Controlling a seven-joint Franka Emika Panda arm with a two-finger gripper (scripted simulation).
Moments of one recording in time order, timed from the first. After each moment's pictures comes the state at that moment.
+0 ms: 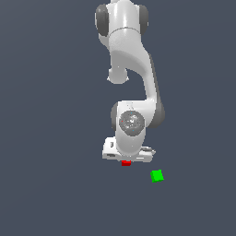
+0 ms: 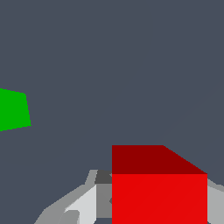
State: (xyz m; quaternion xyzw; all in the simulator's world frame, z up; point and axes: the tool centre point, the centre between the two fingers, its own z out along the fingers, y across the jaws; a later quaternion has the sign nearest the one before) arm 0.116 0.036 0.071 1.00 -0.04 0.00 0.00
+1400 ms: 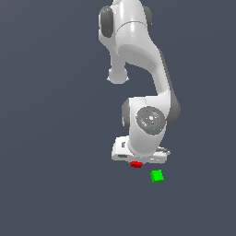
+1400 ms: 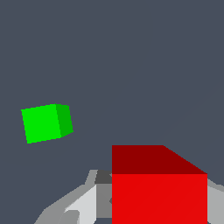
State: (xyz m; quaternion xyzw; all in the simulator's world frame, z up) arm 0.132 0.076 0.102 1.00 -0.04 0.00 0.00
